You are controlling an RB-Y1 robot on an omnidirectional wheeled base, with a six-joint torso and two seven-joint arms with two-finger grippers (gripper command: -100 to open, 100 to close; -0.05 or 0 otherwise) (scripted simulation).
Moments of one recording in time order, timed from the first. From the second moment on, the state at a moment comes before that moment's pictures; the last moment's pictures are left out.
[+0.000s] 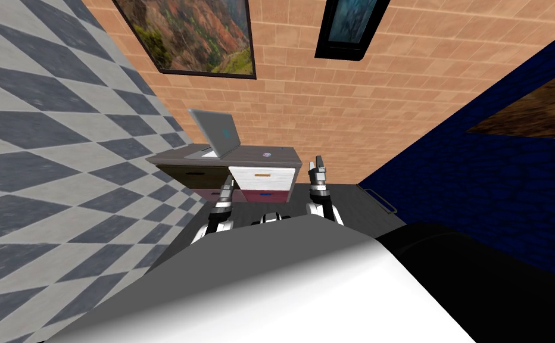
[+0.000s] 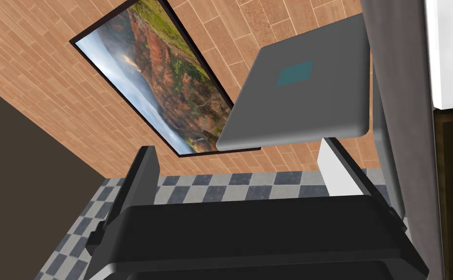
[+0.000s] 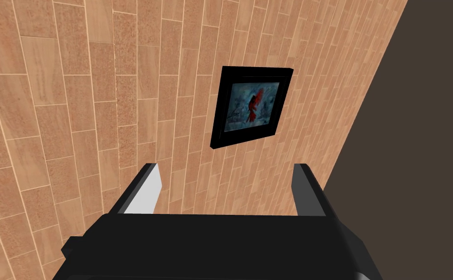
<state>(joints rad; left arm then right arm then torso) 0.42 0.14 -0.06 -1.95 -0.14 -0.49 -0.17 0.48 0.01 -0.02 -2.31 0.09 -0.41 0.06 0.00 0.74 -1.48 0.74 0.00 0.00</state>
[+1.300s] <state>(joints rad) 0.31 0.14 -0.07 -1.62 -0.15 -0.55 -0.19 0.48 0.01 -0.02 -2.31 0.09 -0.41 0.06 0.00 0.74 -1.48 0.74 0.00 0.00</state>
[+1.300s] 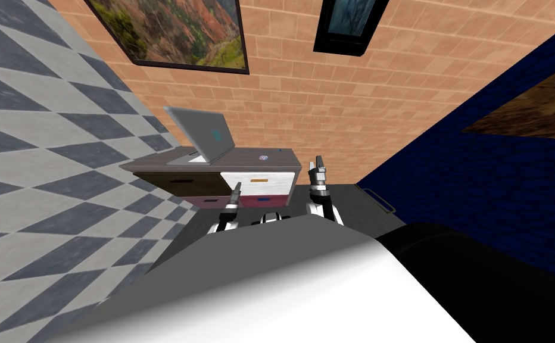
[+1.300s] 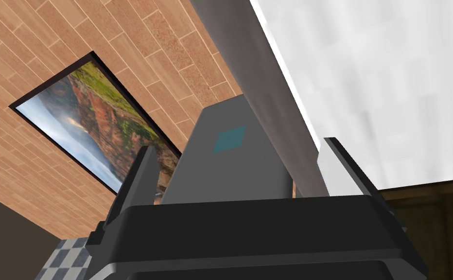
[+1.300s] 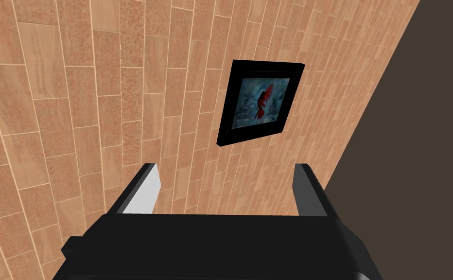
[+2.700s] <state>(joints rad) 0.22 0.07 -0.09 -1.28 -0.17 -0.62 -0.22 0.48 0.01 -0.02 -2.31 0.09 -0.41 0.06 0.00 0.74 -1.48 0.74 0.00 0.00</state>
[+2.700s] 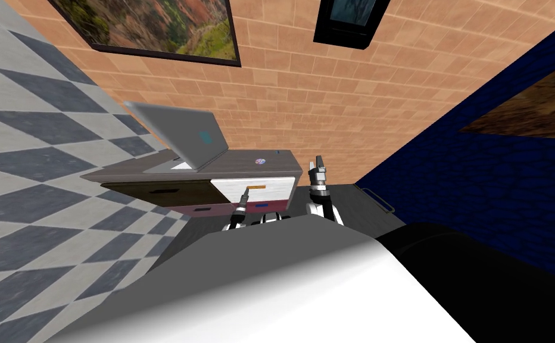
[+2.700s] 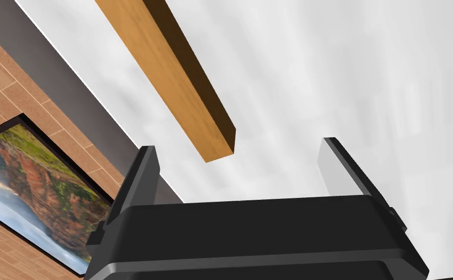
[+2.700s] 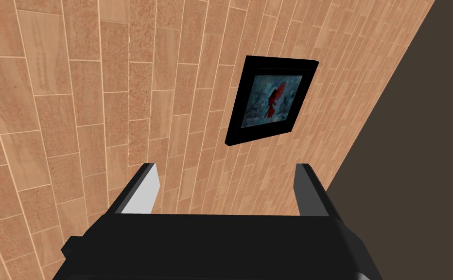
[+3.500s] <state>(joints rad) 0.20 0.07 -0.10 -1.32 -0.18 -0.59 -0.21 0.48 0.01 -0.02 -2.31 0.09 -0.41 0.06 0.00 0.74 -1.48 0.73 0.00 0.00</state>
